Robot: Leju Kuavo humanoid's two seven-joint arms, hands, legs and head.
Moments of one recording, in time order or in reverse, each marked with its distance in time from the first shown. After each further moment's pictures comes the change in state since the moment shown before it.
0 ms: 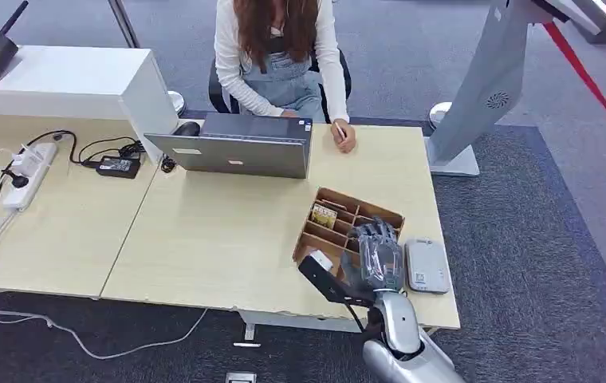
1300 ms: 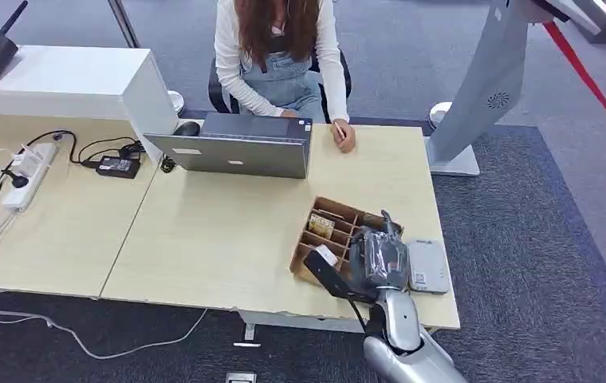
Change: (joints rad) left arm 0.000 0.004 0.000 0.000 0.014 0.002 -0.019; right arm -0.022 0.008 -0.001 0.059 -0.014 -0.058 0.012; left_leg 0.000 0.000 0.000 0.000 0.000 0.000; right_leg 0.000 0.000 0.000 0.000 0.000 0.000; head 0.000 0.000
